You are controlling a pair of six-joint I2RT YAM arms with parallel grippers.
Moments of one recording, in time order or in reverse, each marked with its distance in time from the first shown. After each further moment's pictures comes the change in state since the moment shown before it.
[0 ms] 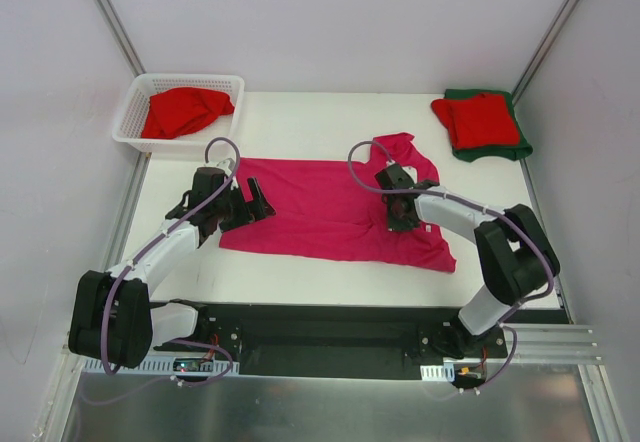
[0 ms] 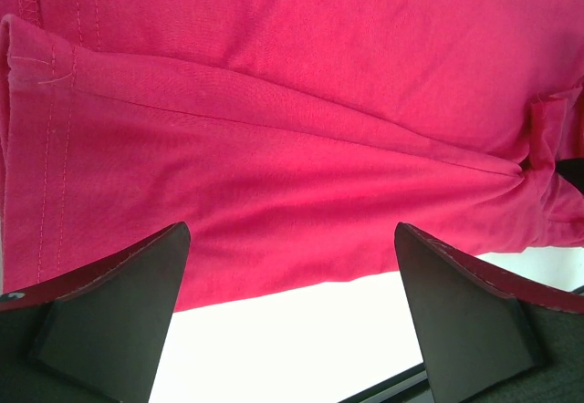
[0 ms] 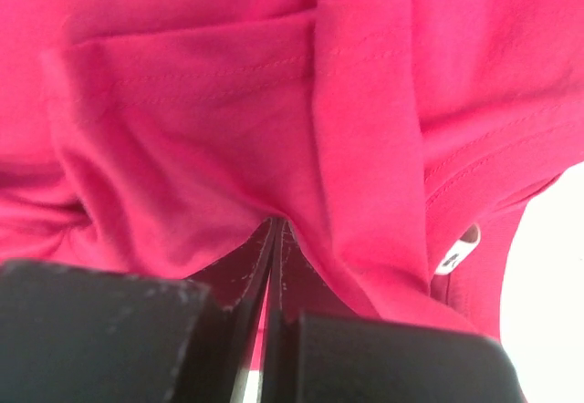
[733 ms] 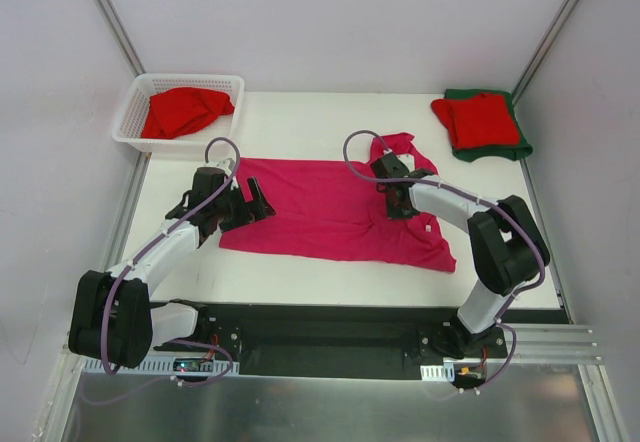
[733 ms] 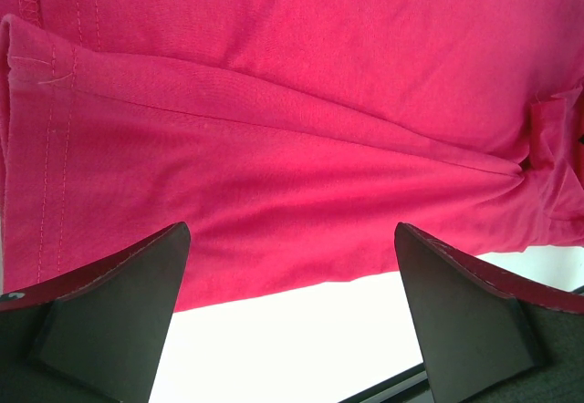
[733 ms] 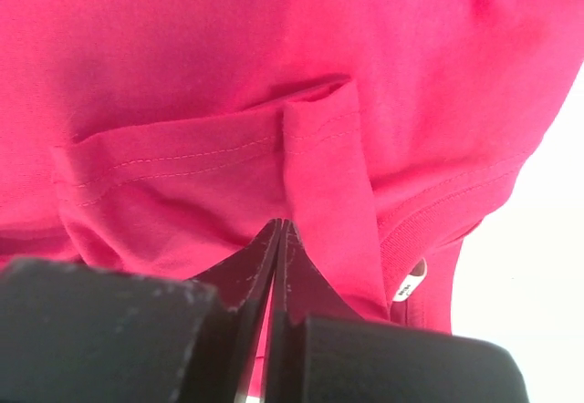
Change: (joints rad) left arm 0.000 0.000 0.000 0.000 0.000 0.000; right arm -0.006 0.087 0.130 -0.041 0.117 -0.040
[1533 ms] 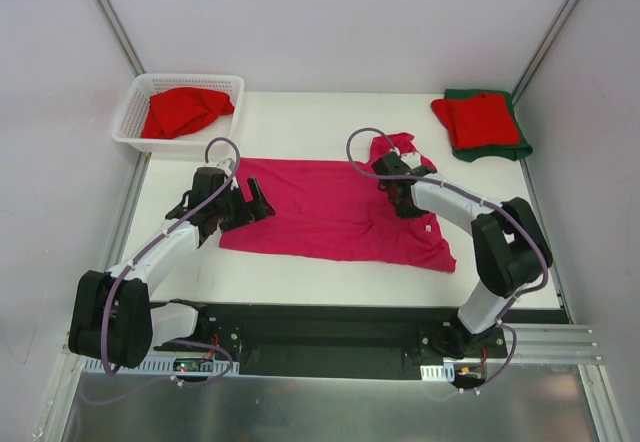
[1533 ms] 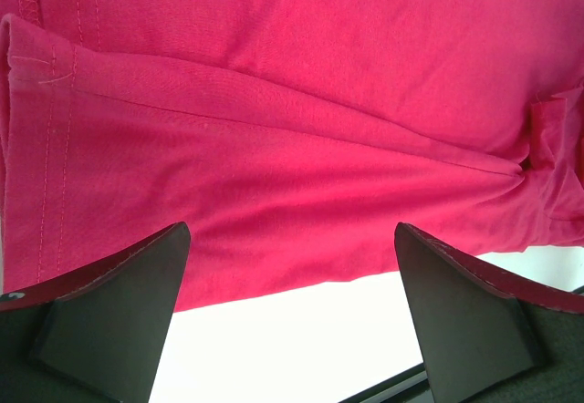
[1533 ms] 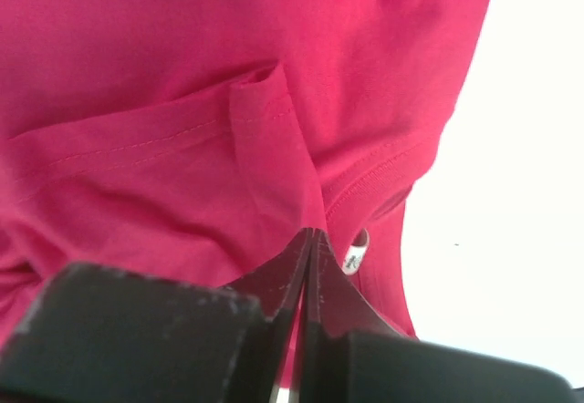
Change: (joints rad) left arm 0.000 0.000 0.000 0.000 0.000 0.000; right arm -0.003 -0.006 0.024 -0.117 0.166 -0.009
